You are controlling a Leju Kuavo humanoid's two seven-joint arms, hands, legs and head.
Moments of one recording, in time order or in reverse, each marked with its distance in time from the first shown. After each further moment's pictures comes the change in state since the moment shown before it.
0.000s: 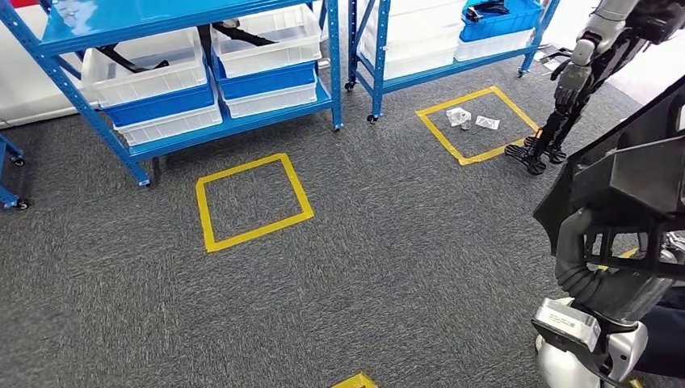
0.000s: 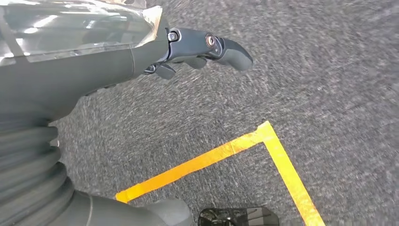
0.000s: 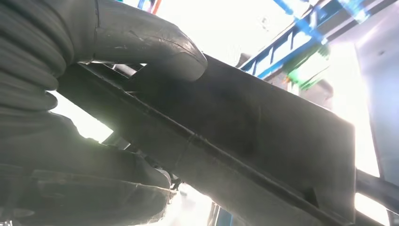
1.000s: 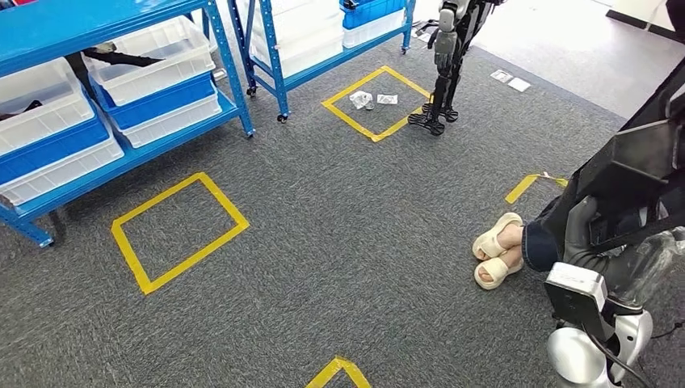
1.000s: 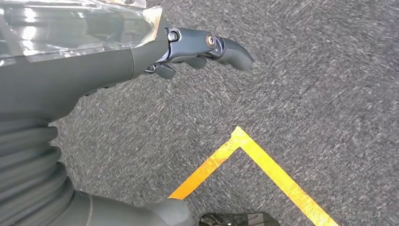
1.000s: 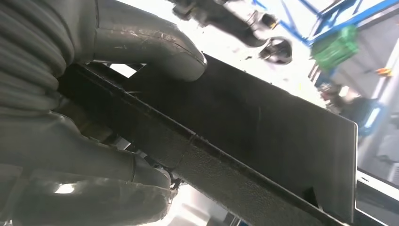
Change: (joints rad) left arm 0.001 0.004 -0.001 0.004 0.004 0.008 0.002; right arm -0.040 -0.056 -0.036 0.108 -0.024 0.019 0.099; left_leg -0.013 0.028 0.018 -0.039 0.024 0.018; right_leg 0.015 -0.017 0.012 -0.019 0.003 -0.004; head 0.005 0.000
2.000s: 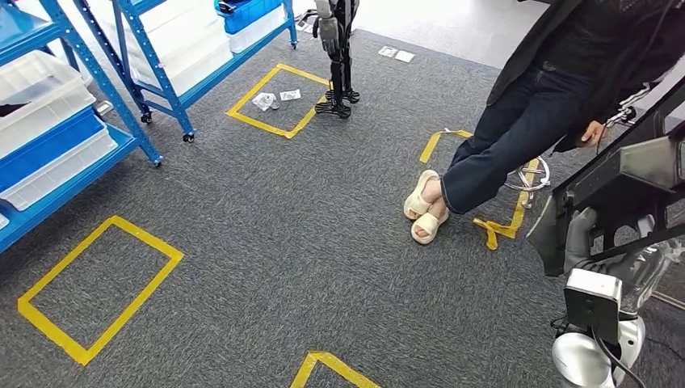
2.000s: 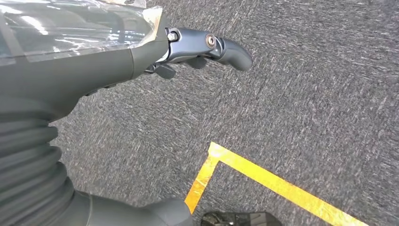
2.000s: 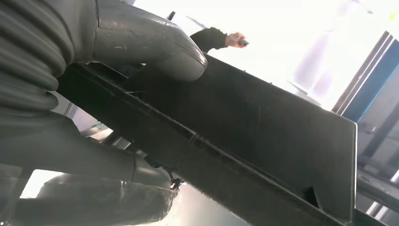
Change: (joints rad) left arm 0.002 0.001 0.000 0.007 0.006 0.016 0.010; right arm 0.025 -0.006 -0.007 0.068 -0.193 0.012 -0.078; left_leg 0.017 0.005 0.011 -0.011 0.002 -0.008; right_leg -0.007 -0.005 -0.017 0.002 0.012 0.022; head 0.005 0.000
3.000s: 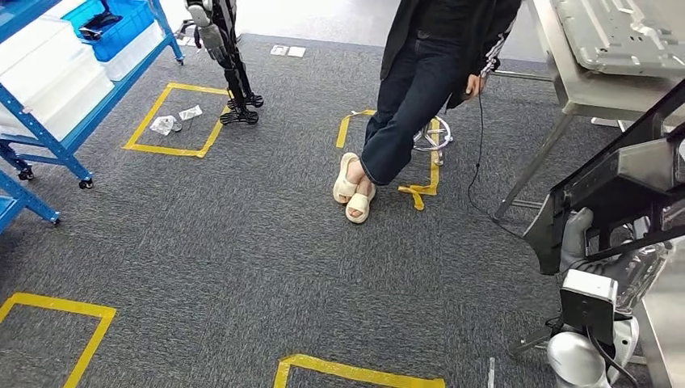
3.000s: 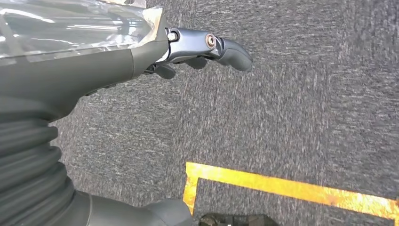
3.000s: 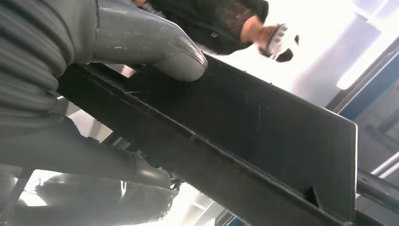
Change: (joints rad) left arm 0.002 -0.001 0.001 0.000 0.004 0.004 -0.001; right arm -0.004 0.009 0.017 0.013 -0.002 -0.015 -0.011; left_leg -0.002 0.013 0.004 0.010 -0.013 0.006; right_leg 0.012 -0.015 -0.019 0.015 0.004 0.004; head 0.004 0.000
